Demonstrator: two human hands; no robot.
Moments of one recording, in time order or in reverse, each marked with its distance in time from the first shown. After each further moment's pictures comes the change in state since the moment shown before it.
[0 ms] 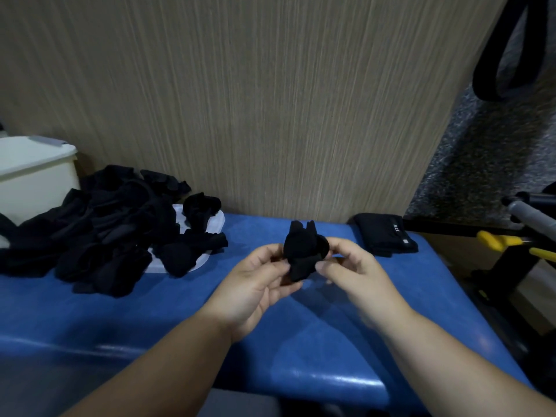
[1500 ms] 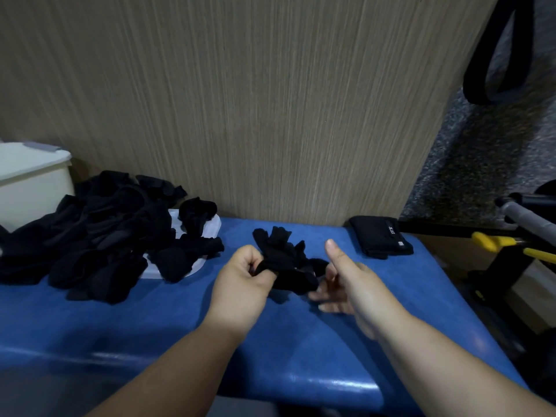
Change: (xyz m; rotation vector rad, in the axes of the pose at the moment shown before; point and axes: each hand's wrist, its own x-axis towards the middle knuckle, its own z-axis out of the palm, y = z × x) left_hand 0.008 -0.012 -0.010 0.594 0.419 0.236; right_hand -0.003 -0.013 0.004 0.133 0.116 0.464
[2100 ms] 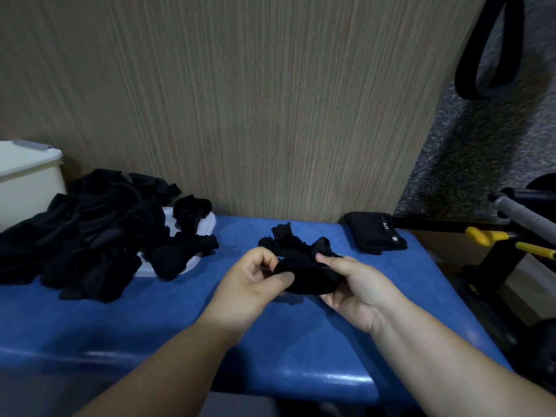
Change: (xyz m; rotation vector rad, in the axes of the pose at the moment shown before) left_hand -0.008 0.005 0.004 -0.180 -0.290 -0.021; right_hand 0.015 0.006 -0.009 0.524 -0.067 0.175
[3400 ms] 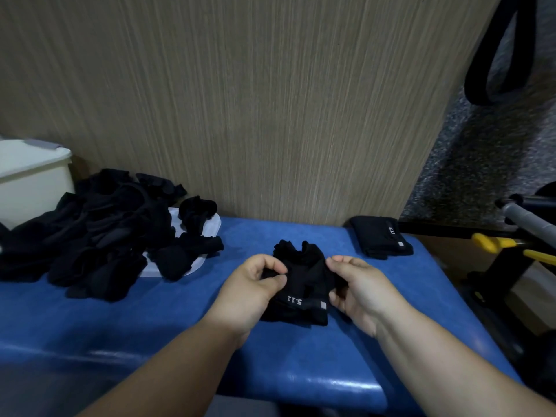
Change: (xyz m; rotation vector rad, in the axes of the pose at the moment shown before) left_hand 0.001 0.003 0.000 0.008 0.097 -0.188; right_hand 0.004 0.002 -0.003 -0.245 0.126 -0.113
